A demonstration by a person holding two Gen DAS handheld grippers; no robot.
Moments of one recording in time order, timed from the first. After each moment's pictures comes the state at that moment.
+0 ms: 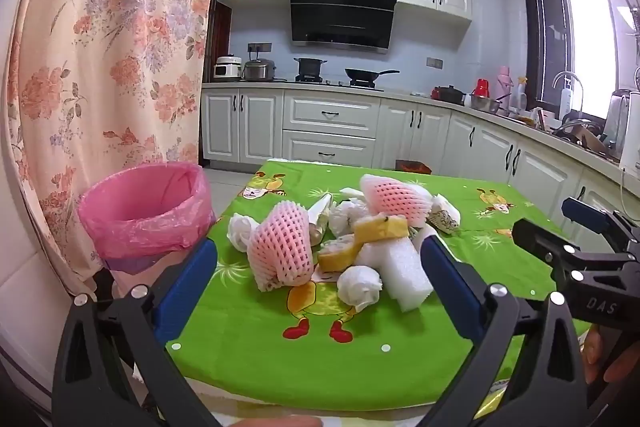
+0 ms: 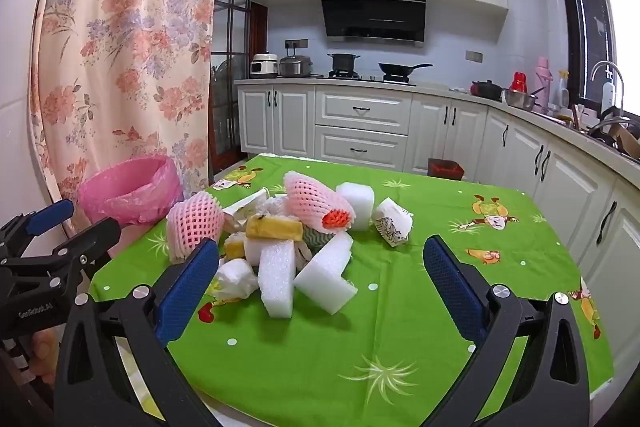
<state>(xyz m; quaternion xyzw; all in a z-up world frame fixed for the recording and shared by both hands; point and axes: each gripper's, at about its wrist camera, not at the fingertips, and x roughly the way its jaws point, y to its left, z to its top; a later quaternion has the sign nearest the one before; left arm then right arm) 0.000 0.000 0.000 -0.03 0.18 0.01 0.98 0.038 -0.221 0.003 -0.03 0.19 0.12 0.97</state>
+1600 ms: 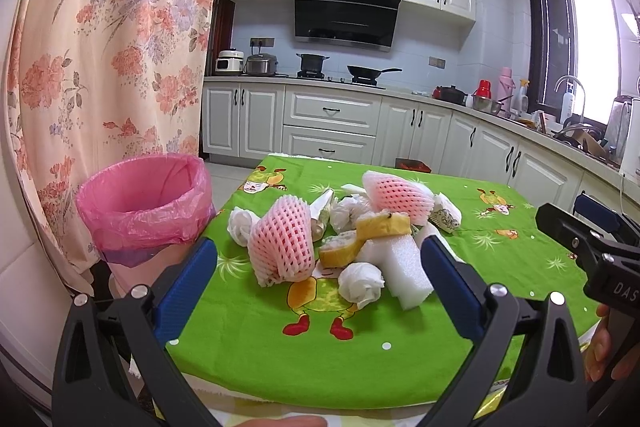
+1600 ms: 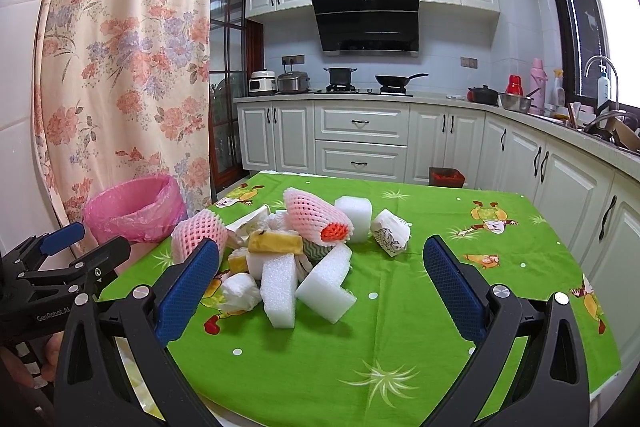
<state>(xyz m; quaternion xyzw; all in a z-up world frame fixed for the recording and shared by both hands) 0.002 0.003 -0.008 -0.05 0.18 0.01 0.98 0.030 -0.229 0.011 -0.01 0.17 0.12 0.98</state>
